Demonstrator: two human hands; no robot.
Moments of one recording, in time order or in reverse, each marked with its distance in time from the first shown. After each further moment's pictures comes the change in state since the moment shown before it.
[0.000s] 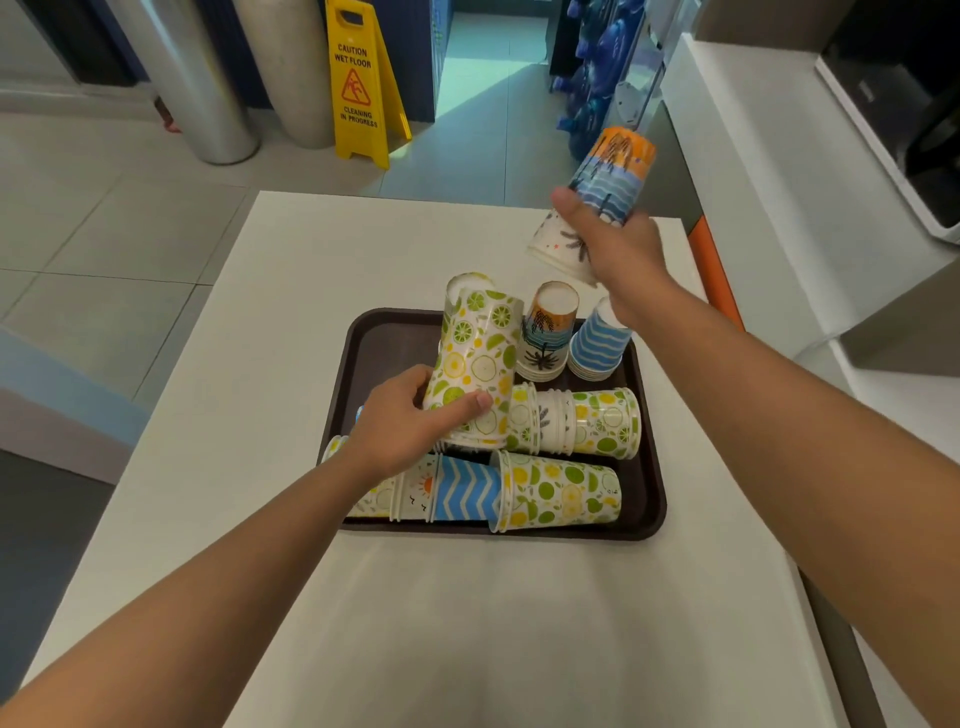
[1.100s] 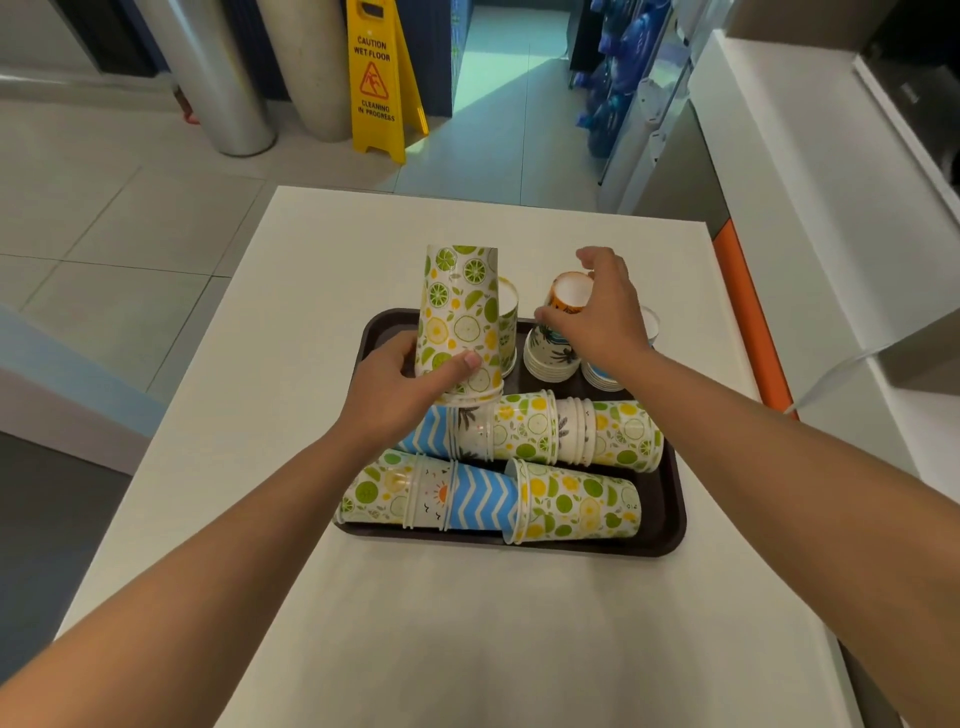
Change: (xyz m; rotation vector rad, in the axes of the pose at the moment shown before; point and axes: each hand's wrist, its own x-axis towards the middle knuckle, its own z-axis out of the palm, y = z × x) left_hand 0.025 0.000 -0.023 -0.157 0.137 0.041; right_hand 0.006 0.073 0.013 -0.643 -0.054 -0.369
